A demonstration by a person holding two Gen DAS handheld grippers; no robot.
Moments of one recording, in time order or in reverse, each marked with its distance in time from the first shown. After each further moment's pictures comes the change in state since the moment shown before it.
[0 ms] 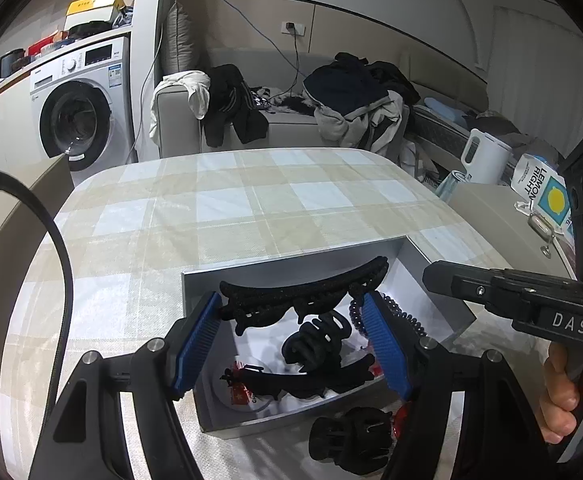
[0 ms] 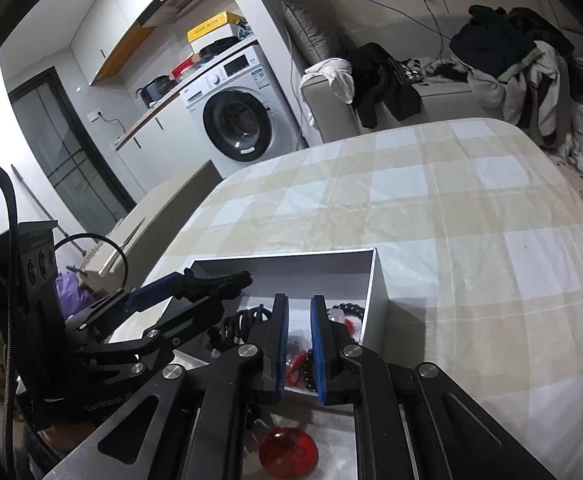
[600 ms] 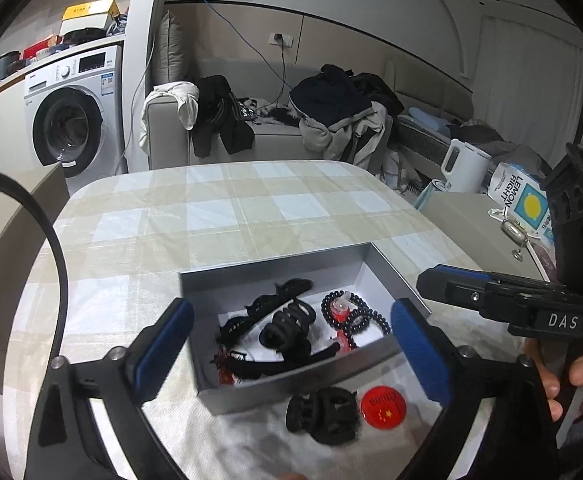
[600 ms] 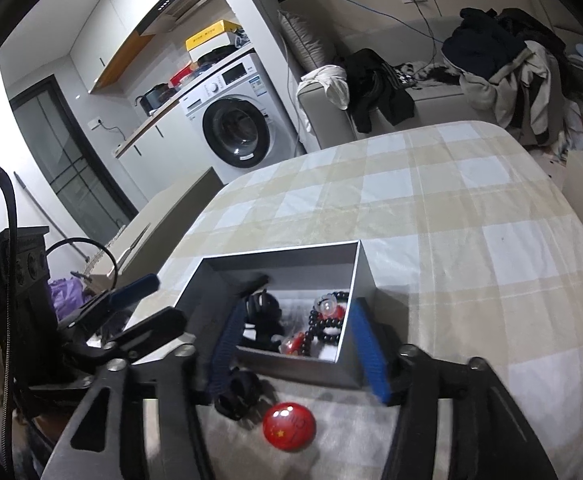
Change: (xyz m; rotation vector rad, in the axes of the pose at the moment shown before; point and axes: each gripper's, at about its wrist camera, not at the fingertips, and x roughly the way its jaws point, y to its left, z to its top) left arm -0.035 -0.004 -0.003 -0.007 -0.036 -0.053; right arm -0.030 -0.002 -0.007 0.018 -0.018 0.000
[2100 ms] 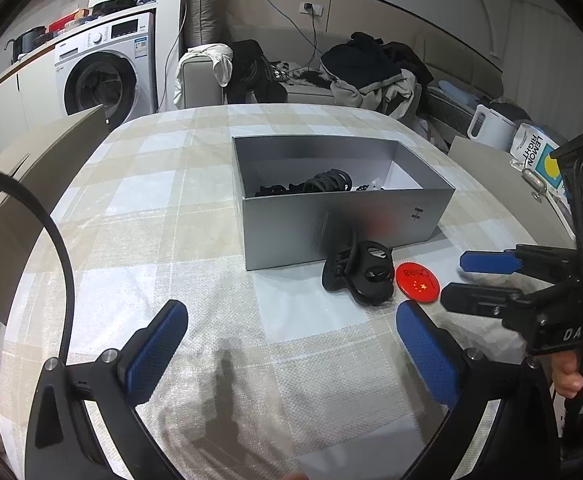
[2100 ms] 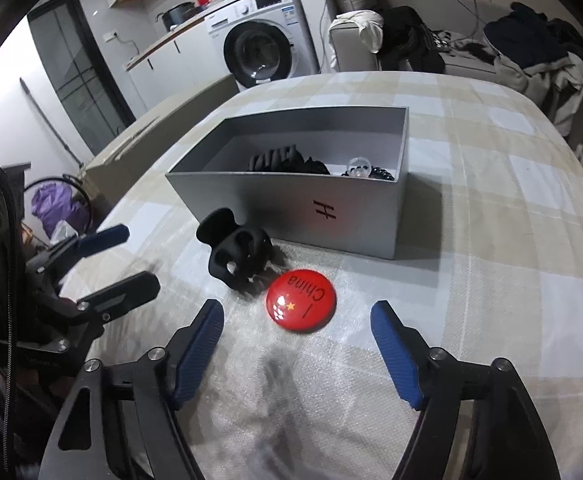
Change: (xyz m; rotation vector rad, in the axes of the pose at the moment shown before) left arm -0.018 0.003 -0.077 -0.040 0.110 0.111; right arm 0.017 0.026 -0.076 -0.196 0.225 -0.048
